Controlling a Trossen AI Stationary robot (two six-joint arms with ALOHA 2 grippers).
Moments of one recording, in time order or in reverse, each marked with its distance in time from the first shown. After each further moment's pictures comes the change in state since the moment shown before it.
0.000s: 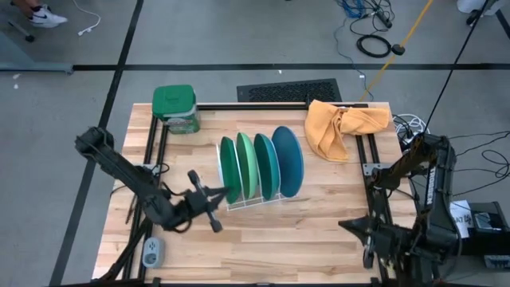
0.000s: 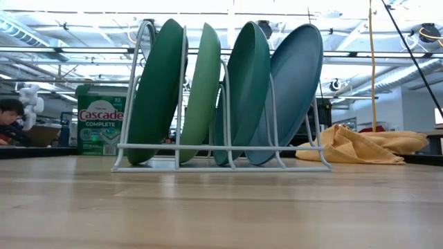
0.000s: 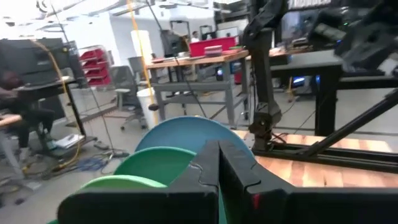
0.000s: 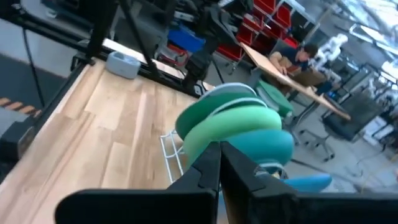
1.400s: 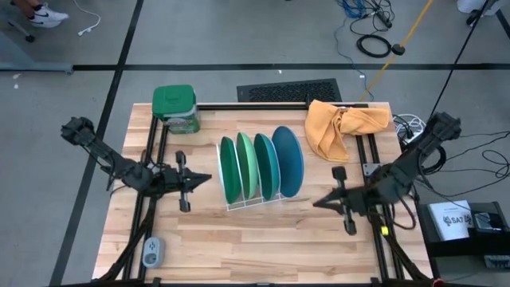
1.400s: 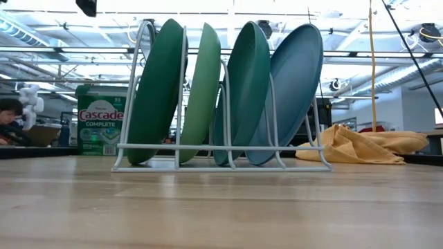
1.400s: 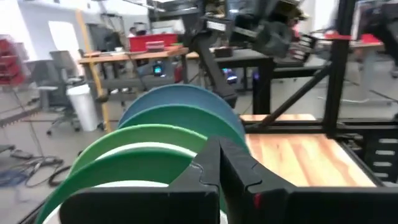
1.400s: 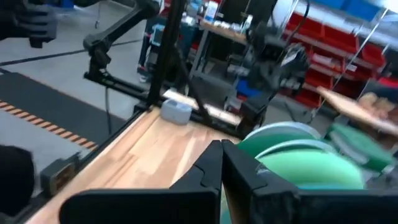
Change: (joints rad) left arm 0.104 -0.618 -0.425 -0.308 0.407 -0.168; right arm -0.502 -0.552 -0.683 1.365 -0.761 -1.092
